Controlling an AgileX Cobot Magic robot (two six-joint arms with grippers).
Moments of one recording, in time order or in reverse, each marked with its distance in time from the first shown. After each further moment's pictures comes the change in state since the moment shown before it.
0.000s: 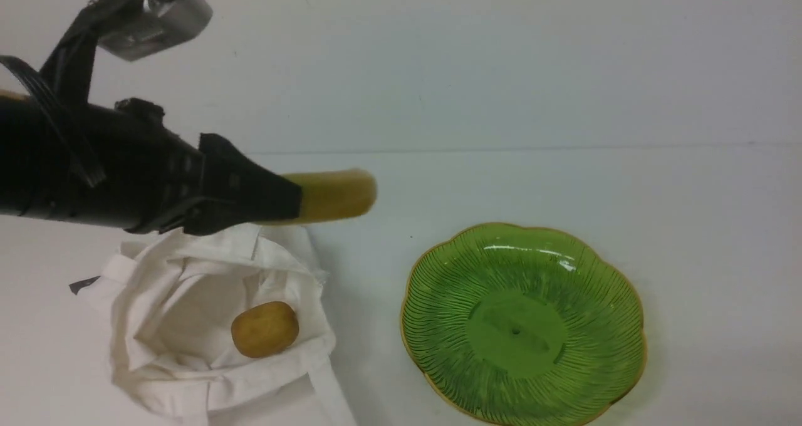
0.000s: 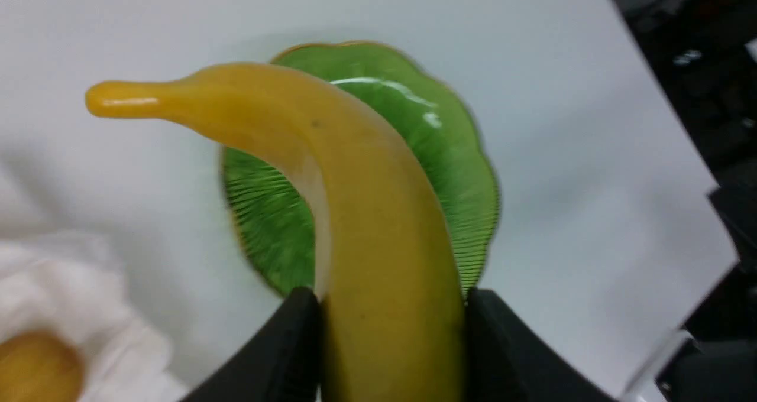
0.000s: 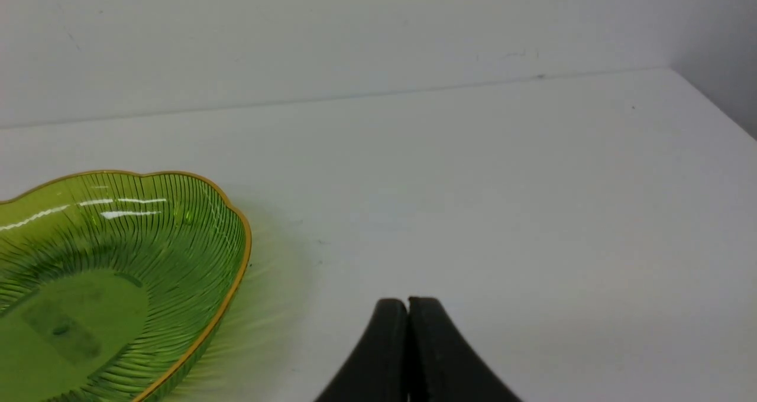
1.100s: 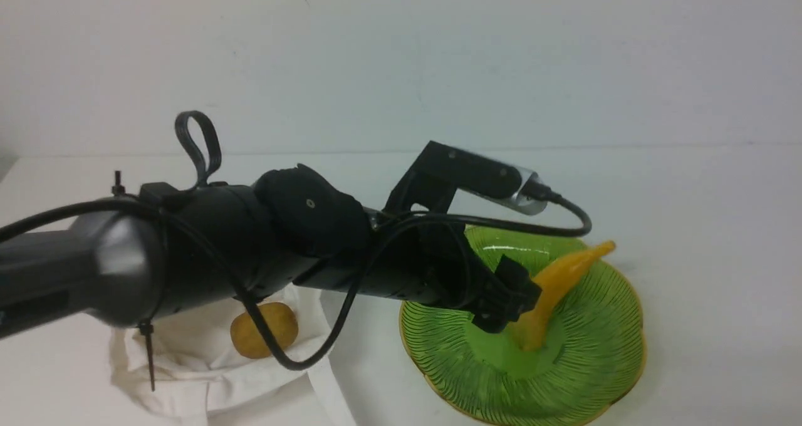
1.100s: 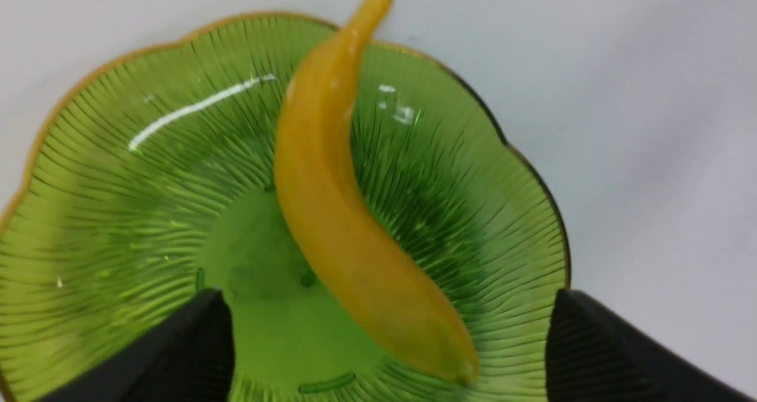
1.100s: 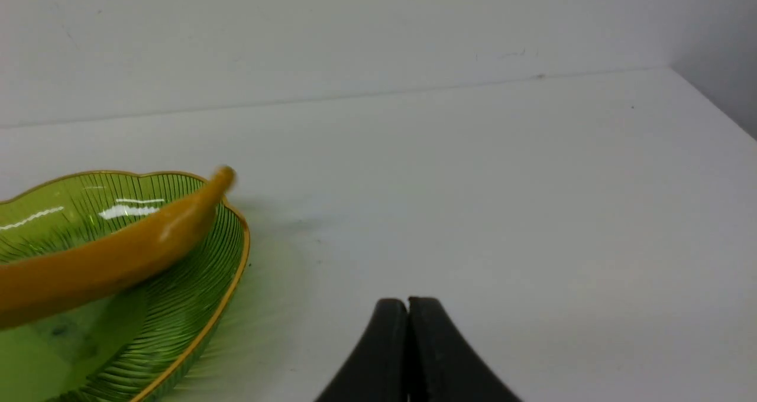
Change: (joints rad) right arm 0.000 0.000 0.000 0.000 0.000 0.000; left arm -0.504 0.452 0.000 -0.125 -0.655 0.267
